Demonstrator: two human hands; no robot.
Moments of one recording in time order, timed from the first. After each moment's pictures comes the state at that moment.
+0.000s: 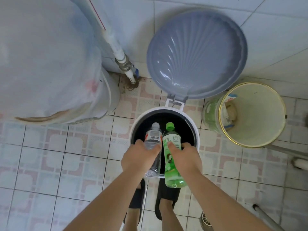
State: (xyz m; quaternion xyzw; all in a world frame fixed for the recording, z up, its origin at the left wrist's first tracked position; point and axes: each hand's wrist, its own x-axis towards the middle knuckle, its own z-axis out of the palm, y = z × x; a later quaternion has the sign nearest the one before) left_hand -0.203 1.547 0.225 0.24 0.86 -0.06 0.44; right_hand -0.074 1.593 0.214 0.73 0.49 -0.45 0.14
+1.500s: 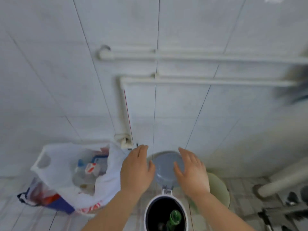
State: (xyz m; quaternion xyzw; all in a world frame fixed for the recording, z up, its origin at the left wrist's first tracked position) left_hand -0.286 1.577 0.676 0.59 0.76 0.24 0.08; right_hand -0.115 1.623 0.655 0.58 0.77 -0.17 -0.19
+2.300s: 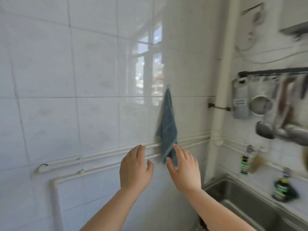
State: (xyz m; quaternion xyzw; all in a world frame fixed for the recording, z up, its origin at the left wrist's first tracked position) left_hand -0.073 1.502 0.997 0.74 0.53 0.41 -0.05; right_hand 0.083 1.470 0.992 0.66 0.63 0.11 -0.41
